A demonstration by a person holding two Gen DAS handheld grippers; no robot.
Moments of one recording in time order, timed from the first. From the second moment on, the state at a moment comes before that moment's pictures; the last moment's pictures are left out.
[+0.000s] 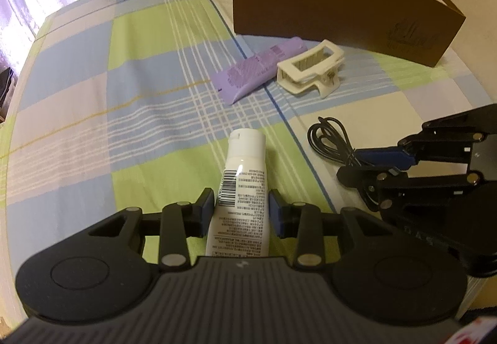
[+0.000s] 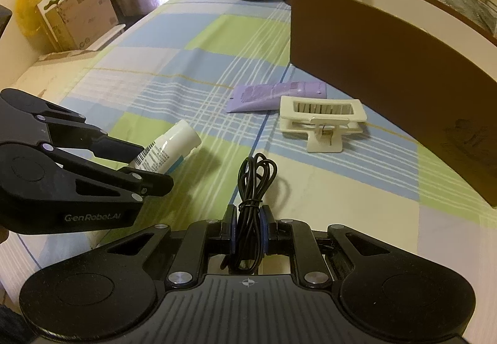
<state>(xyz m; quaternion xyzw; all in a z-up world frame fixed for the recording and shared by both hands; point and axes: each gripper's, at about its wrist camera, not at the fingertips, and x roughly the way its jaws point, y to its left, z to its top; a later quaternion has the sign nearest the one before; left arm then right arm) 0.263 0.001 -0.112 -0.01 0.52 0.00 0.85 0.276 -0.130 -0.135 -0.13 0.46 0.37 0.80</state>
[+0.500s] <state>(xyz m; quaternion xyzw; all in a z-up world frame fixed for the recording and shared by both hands) 0.269 -0.009 -0.097 0.00 0.51 0.00 0.86 0.279 -0.144 -0.120 -0.12 0.45 0.36 0.81</state>
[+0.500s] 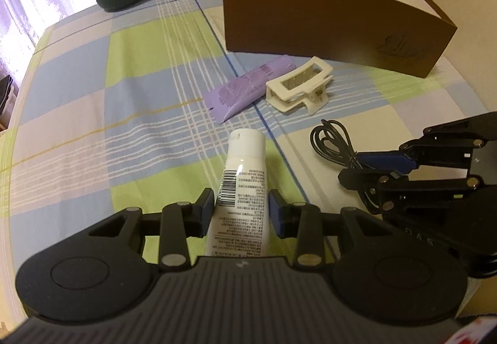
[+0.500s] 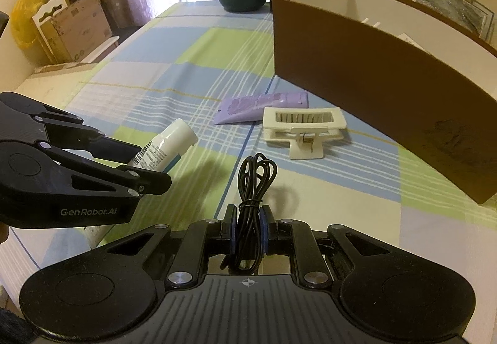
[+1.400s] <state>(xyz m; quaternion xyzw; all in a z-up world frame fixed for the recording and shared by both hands) 0.334 -0.054 -0.029 0.03 0.44 -0.05 0.89 0.328 -0.205 -0.054 -0.09 0.38 0.31 0.87</state>
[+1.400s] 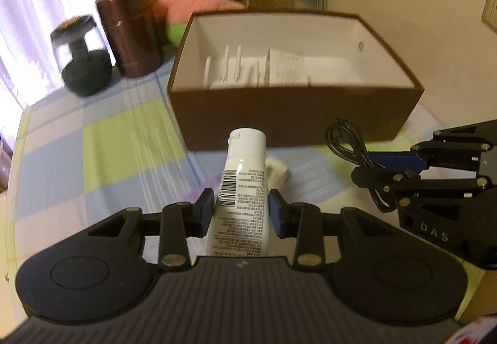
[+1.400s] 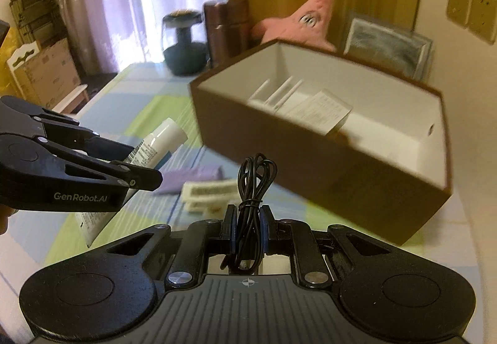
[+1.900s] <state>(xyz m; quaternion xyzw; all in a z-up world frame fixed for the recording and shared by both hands) 0.406 -0.084 0.014 0.04 0.40 -0.08 0.91 0.393 -0.234 -0.014 -0.05 0.34 0.27 0.90</state>
